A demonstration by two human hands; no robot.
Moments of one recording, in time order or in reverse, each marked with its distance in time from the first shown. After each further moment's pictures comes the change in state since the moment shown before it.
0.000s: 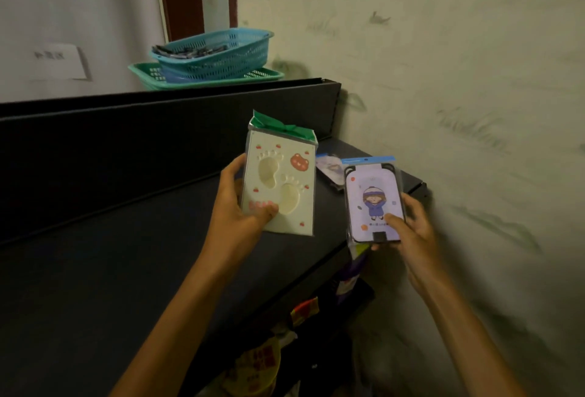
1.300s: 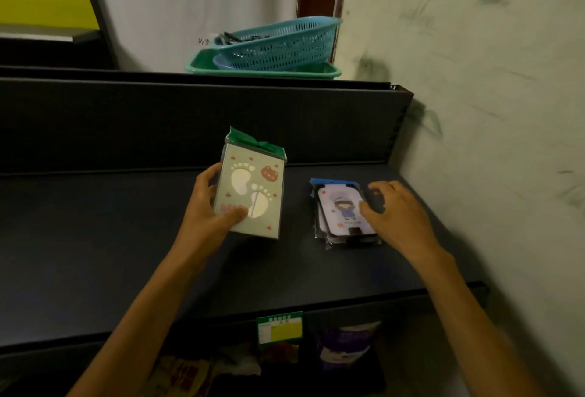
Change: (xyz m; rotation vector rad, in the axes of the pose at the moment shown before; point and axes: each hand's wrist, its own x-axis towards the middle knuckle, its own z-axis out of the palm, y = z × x) left_hand 0.082 -0.058 0.114 0.242 0.526 -0.243; right_hand 0.278 0.029 0.023 -0.942 -0.605 -0.559
